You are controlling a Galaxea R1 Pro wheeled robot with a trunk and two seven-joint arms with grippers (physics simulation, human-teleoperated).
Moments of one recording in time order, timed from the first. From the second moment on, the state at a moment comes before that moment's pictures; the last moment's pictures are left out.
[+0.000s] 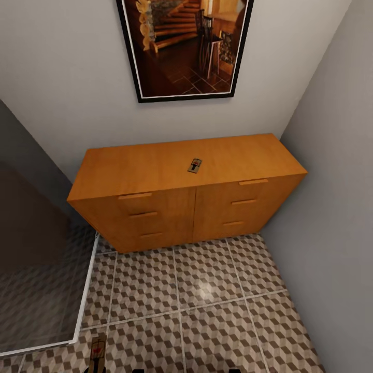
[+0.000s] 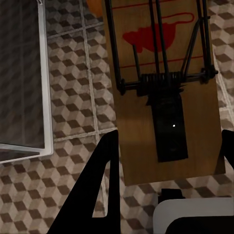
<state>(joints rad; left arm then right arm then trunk) -0.32 0.08 -0.47 0.08 0.42 -0.94 0.12 -0.12 -0.06 0.24 -0.47 -0.17 -0.39 -0.06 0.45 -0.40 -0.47</state>
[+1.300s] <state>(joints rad) -0.32 0.08 -0.47 0.08 0.42 -0.94 0.12 -0.12 -0.06 0.24 -0.55 -0.17 -0.35 -0.09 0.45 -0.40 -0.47</state>
